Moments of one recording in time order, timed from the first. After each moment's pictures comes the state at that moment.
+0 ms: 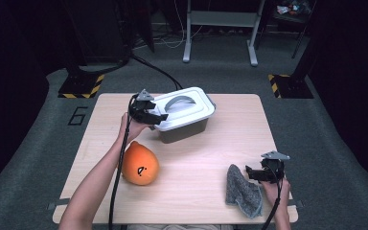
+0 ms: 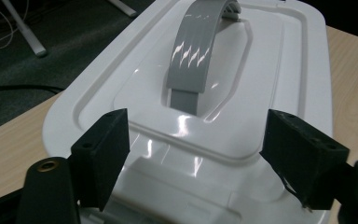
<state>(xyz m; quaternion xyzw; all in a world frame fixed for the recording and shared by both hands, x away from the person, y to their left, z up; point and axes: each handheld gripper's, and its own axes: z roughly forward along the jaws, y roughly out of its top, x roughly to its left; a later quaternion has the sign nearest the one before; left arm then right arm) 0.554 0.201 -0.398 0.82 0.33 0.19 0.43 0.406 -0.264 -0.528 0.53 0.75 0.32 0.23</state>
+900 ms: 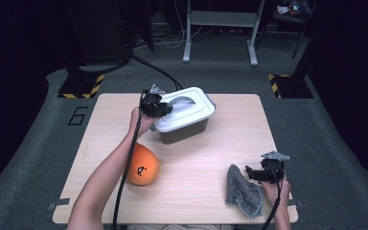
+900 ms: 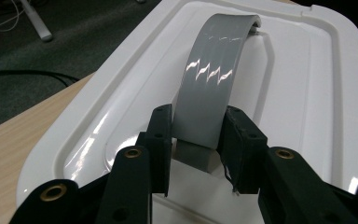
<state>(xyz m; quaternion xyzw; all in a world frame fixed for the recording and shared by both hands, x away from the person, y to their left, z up) 0.571 0.173 -0.396 0.82 0.36 0.18 0.40 0.405 -0.263 -0.528 0.53 0.75 0.32 0.24</state>
